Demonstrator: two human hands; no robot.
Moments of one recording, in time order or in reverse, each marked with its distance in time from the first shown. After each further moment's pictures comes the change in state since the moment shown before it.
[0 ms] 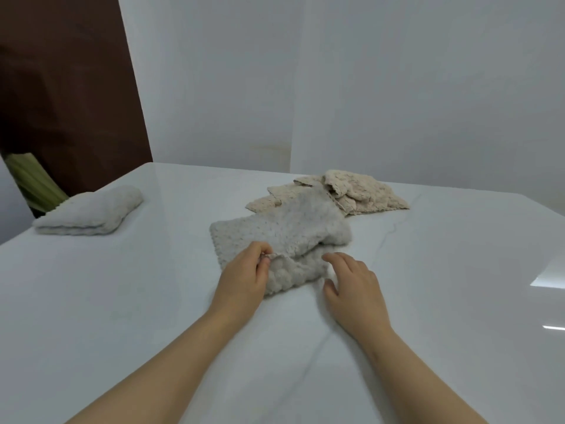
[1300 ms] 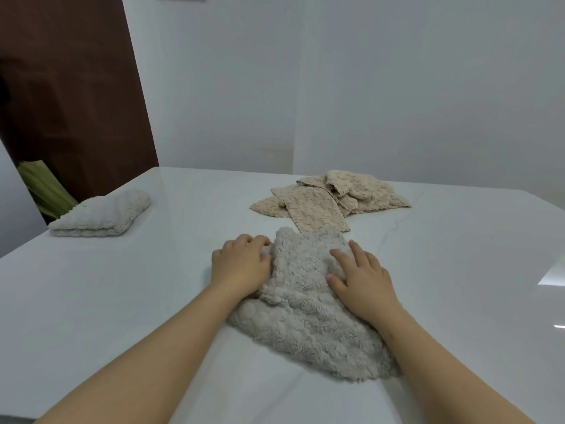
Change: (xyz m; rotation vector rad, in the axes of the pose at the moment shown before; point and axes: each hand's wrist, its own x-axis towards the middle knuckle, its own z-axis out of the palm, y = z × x) left_hand 0.024 0.002 -0.015 0.511 -0.283 -0.188; right_hand 0.008 0.010 -0.012 -0.145 -0.236 0.080
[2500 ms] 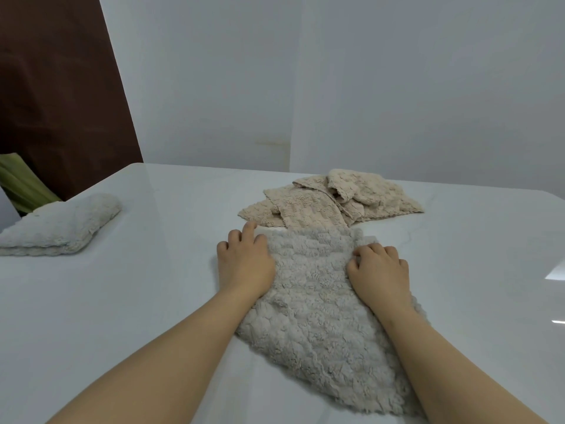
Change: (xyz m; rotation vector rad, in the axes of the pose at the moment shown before) left_hand 0.080 0.014 0.038 0.186 0.159 -0.009; right_hand 0.091 0.034 0.020 -0.072 0.281 0.177
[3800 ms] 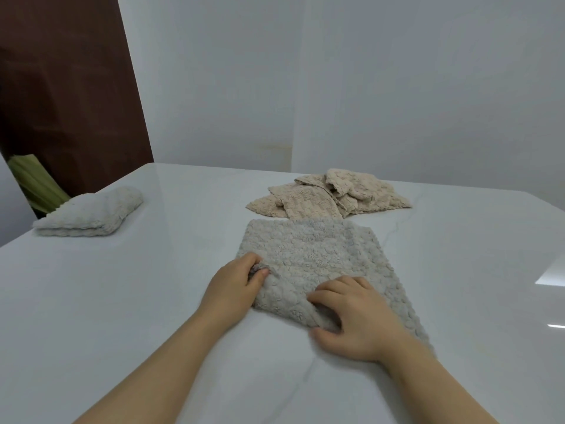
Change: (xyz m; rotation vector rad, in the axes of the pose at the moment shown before) left_hand -0.092 -0.033 -0.028 -0.616 -0.049 0.074; right_hand -0.109 -0.013 -0.052 0.141 -0.186 -0.665
